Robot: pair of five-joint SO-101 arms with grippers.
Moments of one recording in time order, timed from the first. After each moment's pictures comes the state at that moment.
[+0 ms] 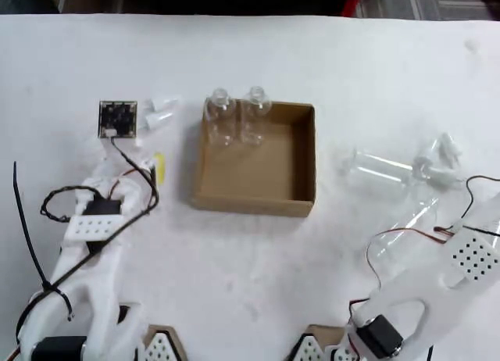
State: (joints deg) left arm -8.4 -29.7 65.8 18.2 0.5; right arm 47.4 62.8 -91.3 97.1 32.3
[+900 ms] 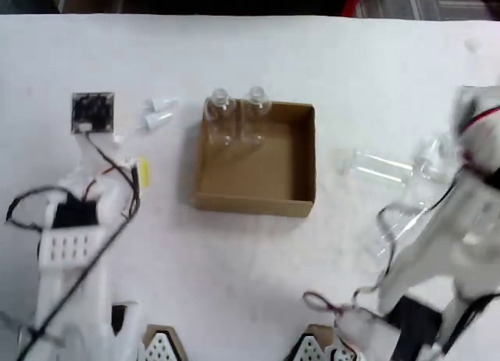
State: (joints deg) left arm -11.8 -44.9 56.3 46.5 0.8; right arm 24.0 -12.6 -40.7 97.7 21.1
